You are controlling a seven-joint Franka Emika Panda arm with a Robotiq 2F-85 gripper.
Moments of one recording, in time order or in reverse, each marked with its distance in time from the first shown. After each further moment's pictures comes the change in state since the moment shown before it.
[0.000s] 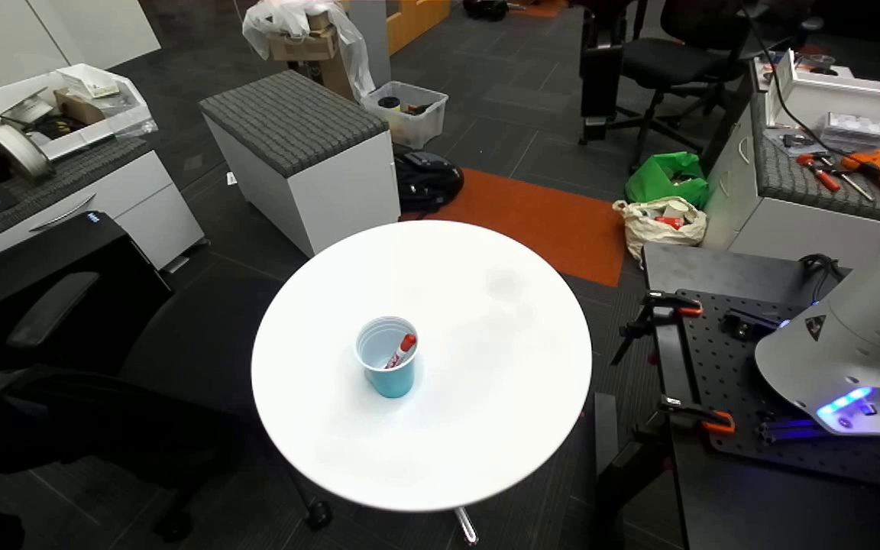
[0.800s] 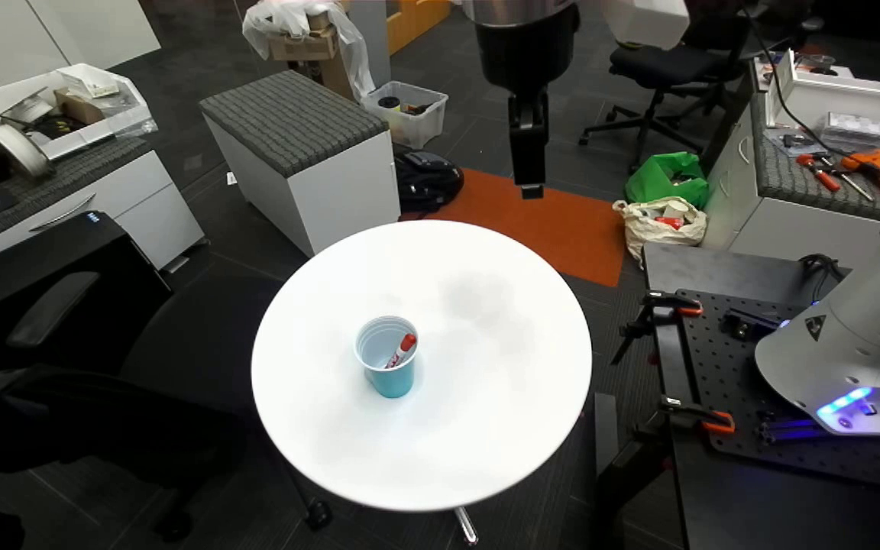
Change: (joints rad) arm 0.074 0.200 0.001 0.080 -0.006 0.100 -0.006
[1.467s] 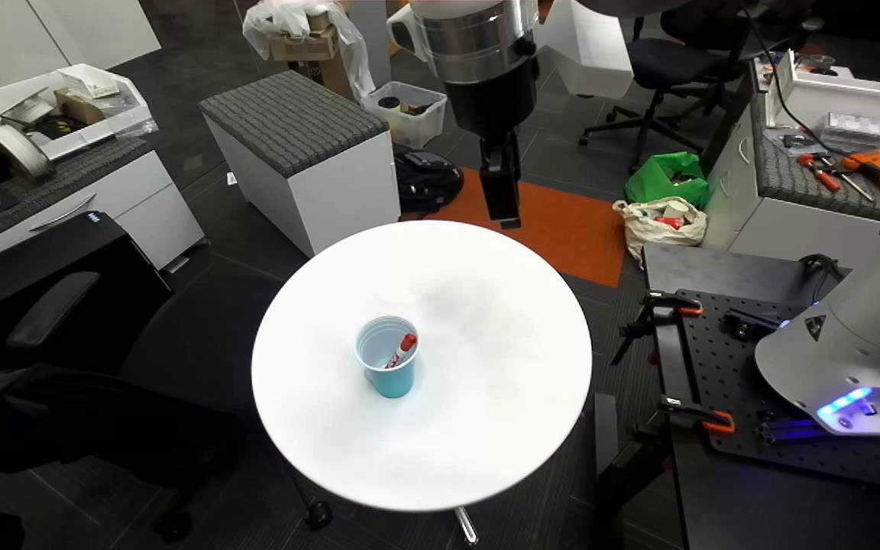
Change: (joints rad) arm 0.017 0.109 0.000 0.048 0.000 0.016 0.000
